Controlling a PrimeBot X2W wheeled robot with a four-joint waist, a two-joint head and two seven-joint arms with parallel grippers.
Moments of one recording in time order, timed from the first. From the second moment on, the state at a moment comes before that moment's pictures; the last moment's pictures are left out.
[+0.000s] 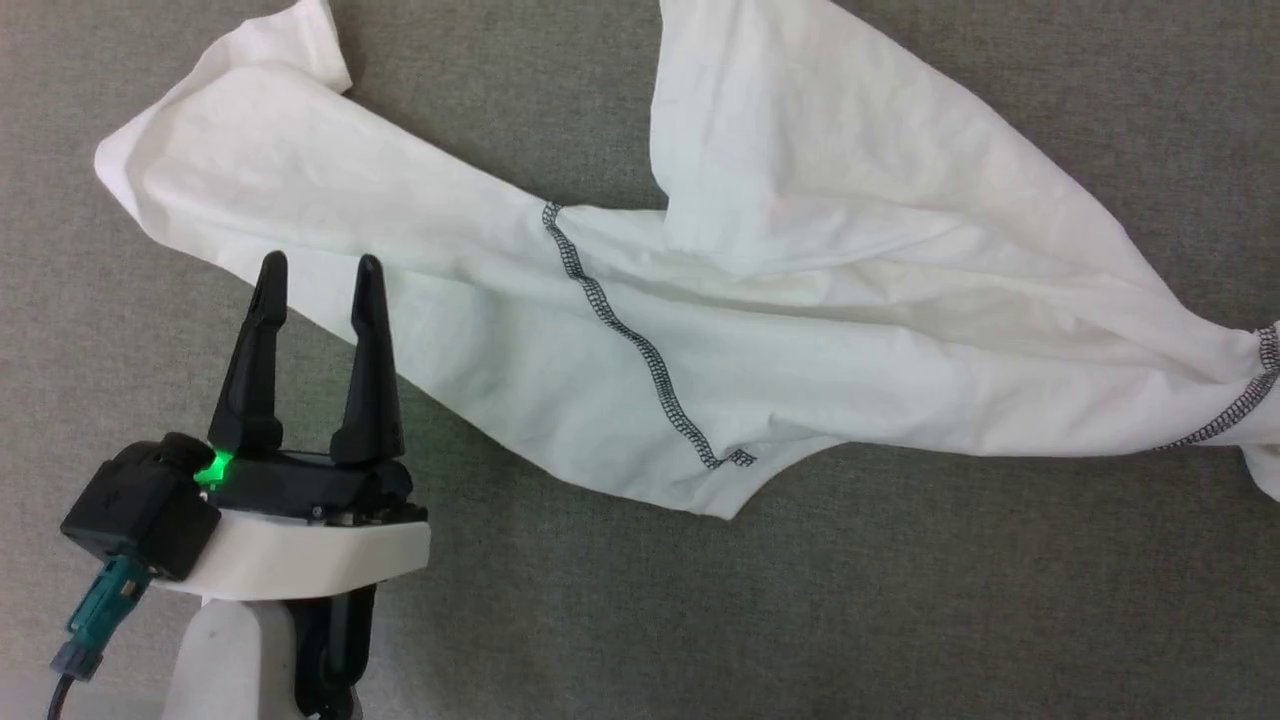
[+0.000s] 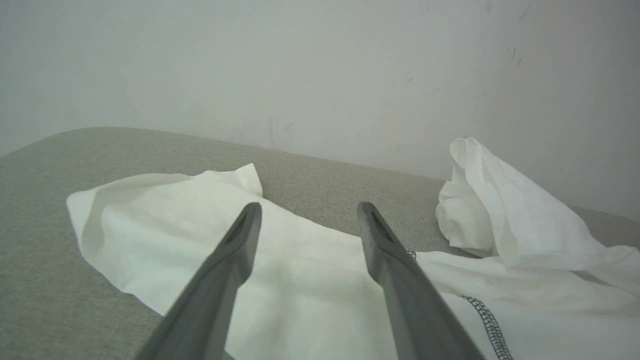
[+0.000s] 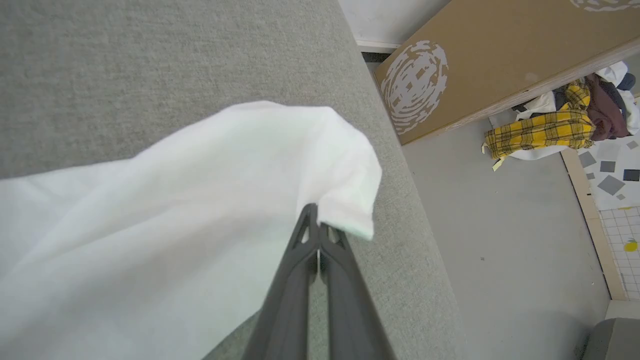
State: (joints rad) left arm -0.15 0.07 0.00 -0.19 -0.30 -0.12 -0.26; right arm -0.35 -0.30 -0.78 -0.02 -0.19 0.13 0.60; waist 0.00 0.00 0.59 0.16
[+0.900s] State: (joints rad) left arm 0.01 0.06 0.05 -0.19 -0.26 -0.12 -0.26; right arm -0.04 -0.05 -0.33 -0.38 0.02 0.13 0.10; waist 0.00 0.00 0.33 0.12
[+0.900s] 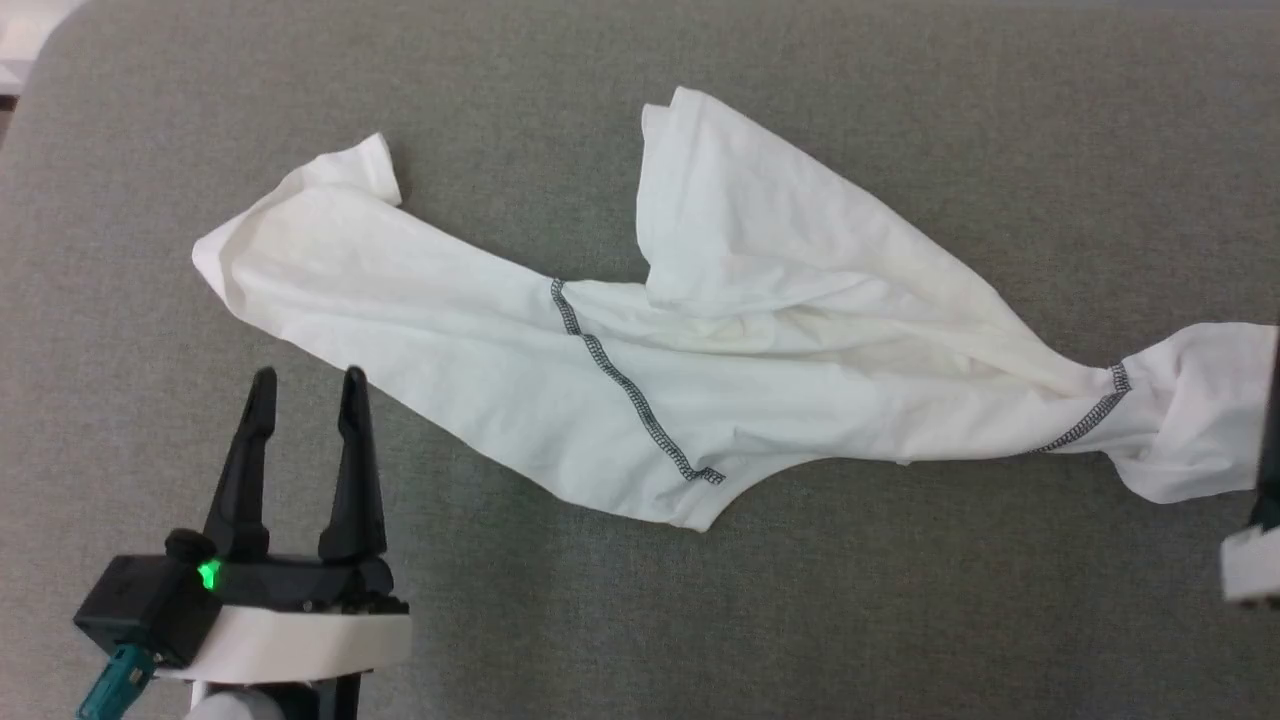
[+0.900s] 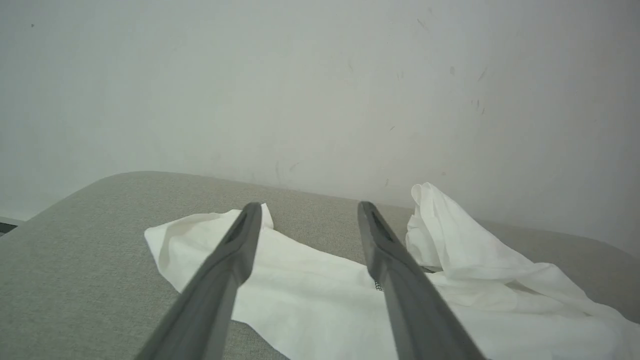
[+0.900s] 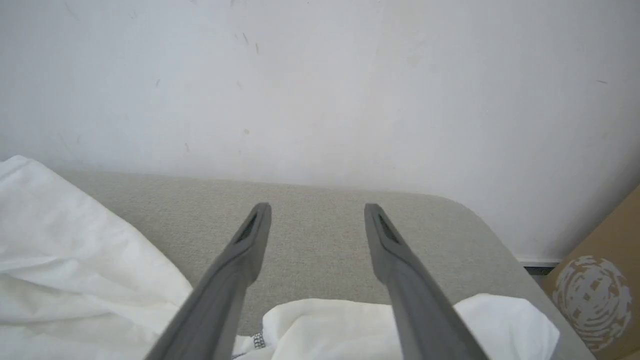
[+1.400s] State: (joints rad) left arm 0.06 0.06 0.04 -0.18 -0.25 -0.12 -0.26; right arm 0.03 -0.05 -0.23 -0.29 0.05 0.13 0.04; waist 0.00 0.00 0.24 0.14
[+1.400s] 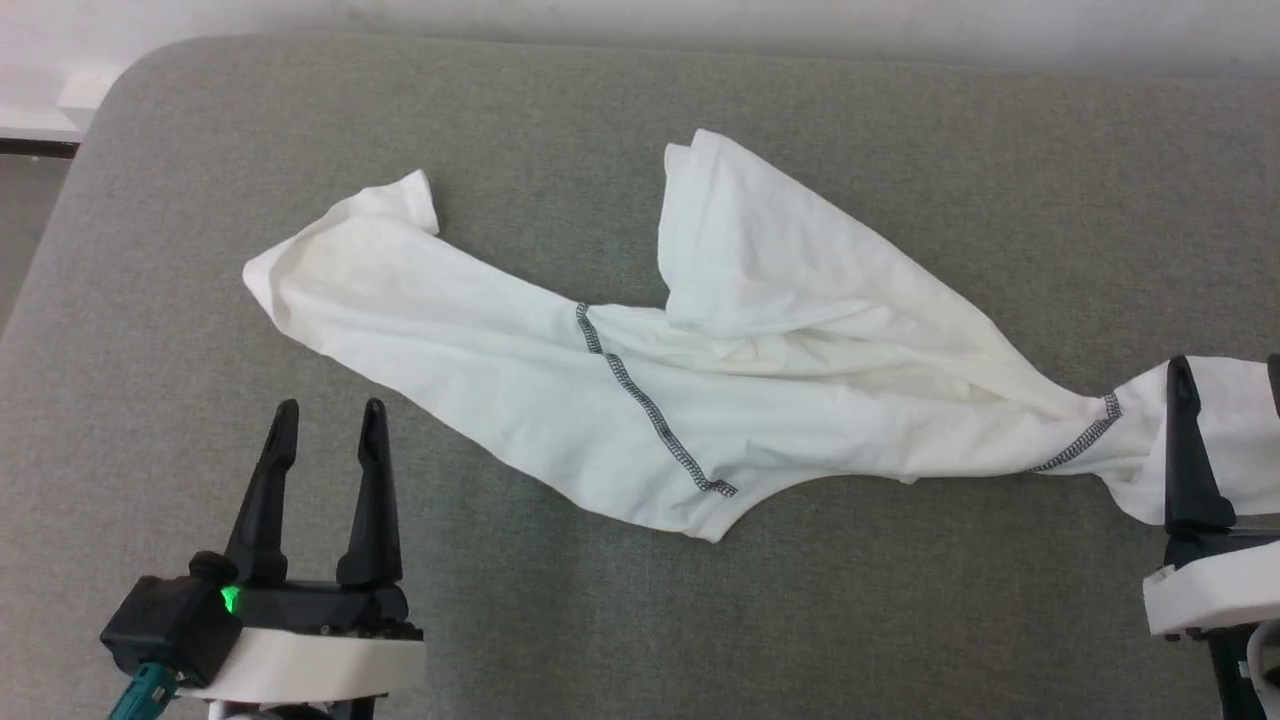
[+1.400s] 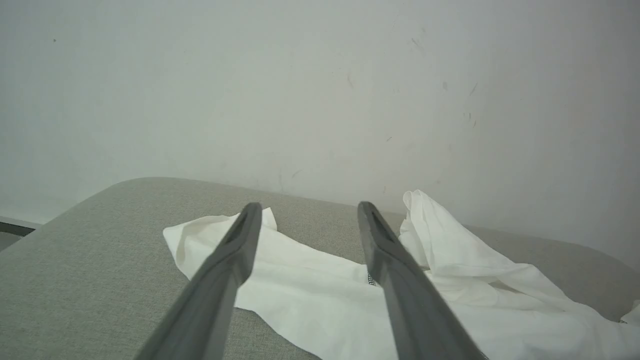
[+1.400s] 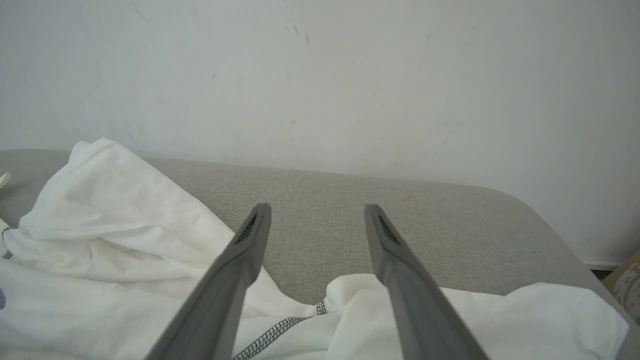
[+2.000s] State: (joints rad) left arm -0.38 0.32 -0.52 -0.10 -0.21 -0.12 -0.06; right arm 0.04 -0.05 -0.26 -0.29 0.10 0.13 0.05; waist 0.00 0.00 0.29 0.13
